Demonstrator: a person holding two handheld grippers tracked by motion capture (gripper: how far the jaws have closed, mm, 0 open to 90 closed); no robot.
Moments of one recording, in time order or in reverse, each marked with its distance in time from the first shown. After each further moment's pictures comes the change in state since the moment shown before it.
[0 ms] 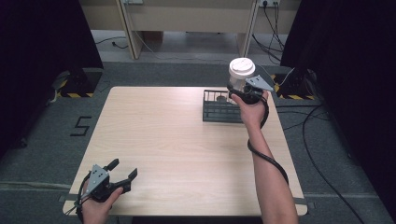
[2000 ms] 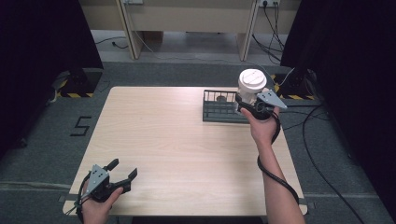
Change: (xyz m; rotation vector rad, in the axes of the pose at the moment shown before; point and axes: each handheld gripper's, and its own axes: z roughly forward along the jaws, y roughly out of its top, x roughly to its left) left arm 0.000 0.000 0.000 -0.001 0.005 0.000; right arm -0.002 -0.017 -0.060 -0.058 0.014 0.010
